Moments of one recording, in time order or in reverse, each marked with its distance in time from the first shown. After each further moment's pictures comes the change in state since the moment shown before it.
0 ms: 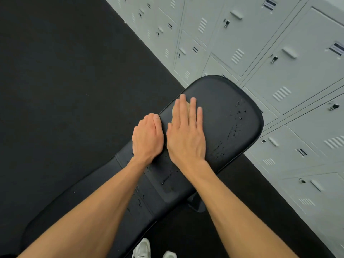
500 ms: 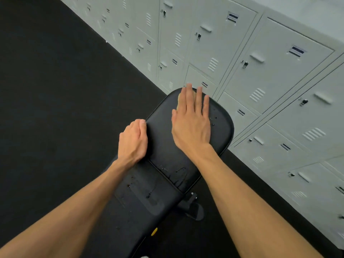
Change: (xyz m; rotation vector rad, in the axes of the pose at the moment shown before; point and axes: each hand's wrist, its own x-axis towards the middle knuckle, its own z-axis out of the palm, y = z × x) left_hand 0.027 0.020 -0.012 -0.054 -0.127 0.084; right_hand 0.046 0.073 -0.029 -0.014 0.045 0.167
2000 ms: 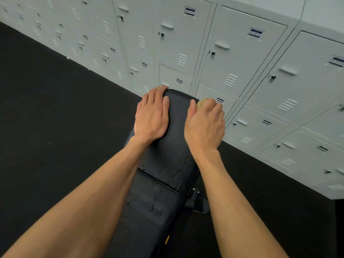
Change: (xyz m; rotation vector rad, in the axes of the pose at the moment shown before) left_hand 0.069 0.096 0.036 0.120 -0.013 0.568; right_hand -0.009 0.032 -0.002 0.123 0.230 0.705
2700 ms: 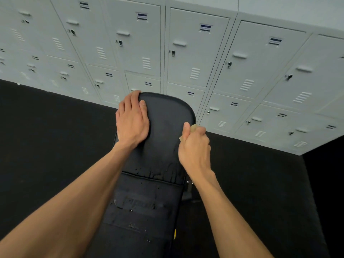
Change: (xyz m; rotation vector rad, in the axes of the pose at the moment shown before) left_hand 0.000 -0.002 0.000 -0.026 -0.031 0.032; right_hand -0.073 0.028 -0.037 0.330 -0.225 0.415
